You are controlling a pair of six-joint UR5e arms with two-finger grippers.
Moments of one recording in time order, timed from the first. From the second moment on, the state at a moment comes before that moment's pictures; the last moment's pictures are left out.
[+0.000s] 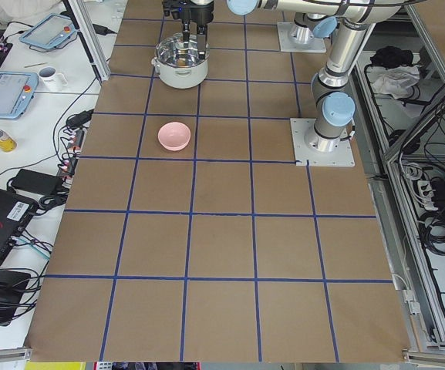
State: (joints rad) left arm -1.54 -1.60 -1.45 -1.64 1.61 0.01; right arm 1.88 -1.14 1.42 -1.97 -1.53 0.22
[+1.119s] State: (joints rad) left arm -1.55 -1.60 -1.45 -1.63 1.61 0.01; right arm 1.88 -1.13 1.42 -1.97 -1.53 0.19
